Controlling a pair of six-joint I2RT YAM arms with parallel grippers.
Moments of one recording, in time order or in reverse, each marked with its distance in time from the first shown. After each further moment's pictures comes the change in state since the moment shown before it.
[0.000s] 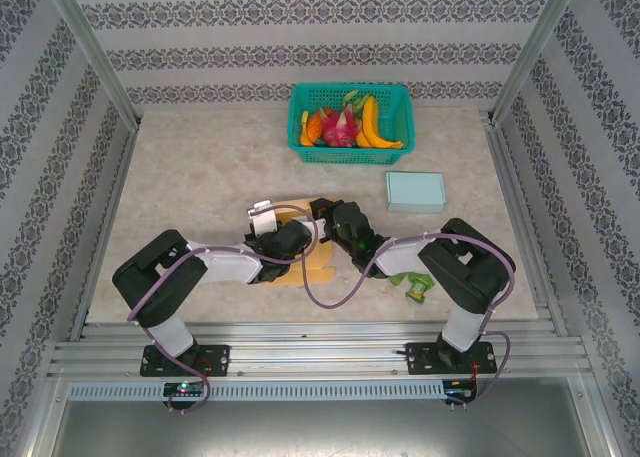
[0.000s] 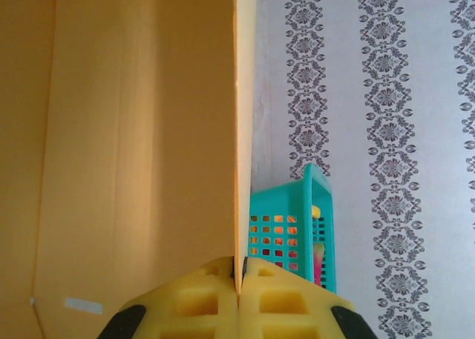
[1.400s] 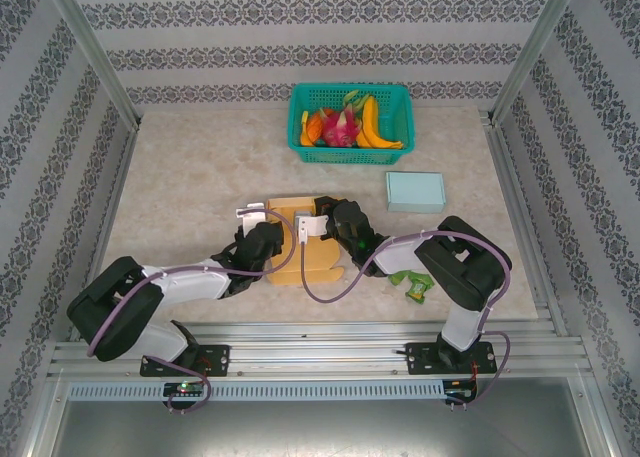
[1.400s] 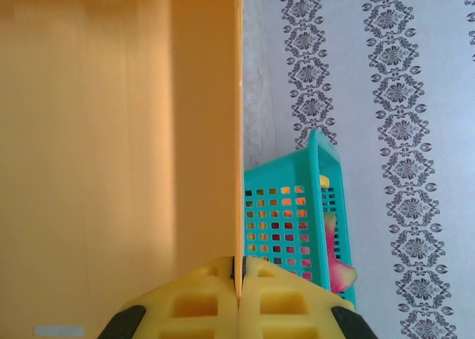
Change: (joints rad) left arm 0.065 -0.270 -0.209 0.211 0.362 0.274; right arm -0.011 0.026 0.006 0.016 0.055 0.082
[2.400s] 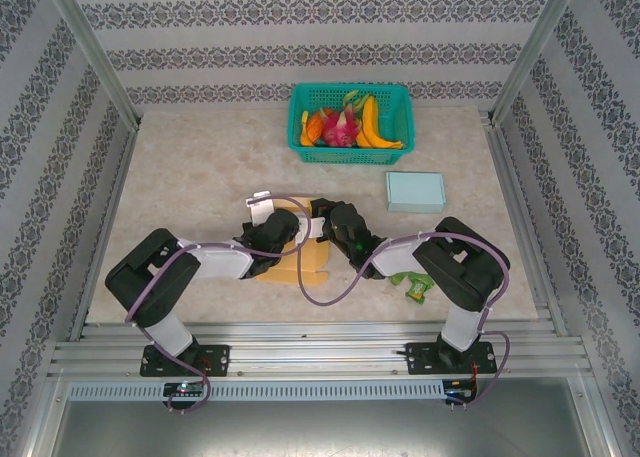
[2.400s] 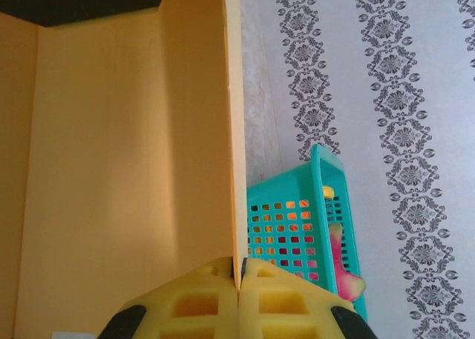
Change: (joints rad) left arm 0.034 0.251 0.183 -0.024 -0.168 -0.058; right arm 0.026 0.003 0.002 0.008 0.002 0.054
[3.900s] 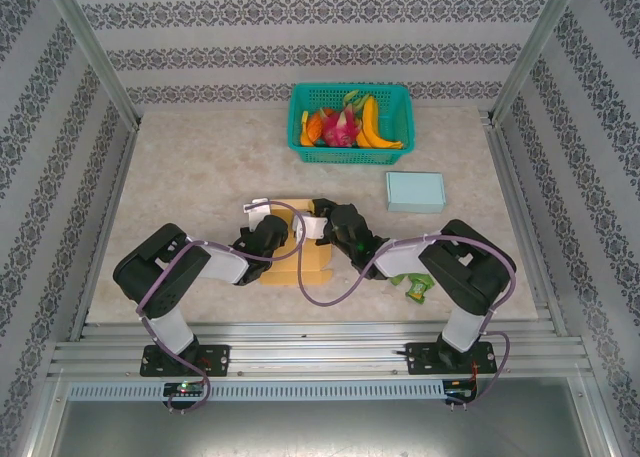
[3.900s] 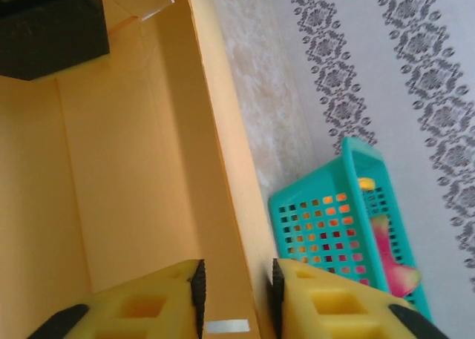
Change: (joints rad) left arm 0.045 0.054 -0.116 0.230 0.136 0.085; right arm 0.006 -0.047 -0.014 -0.085 -0.051 0.189
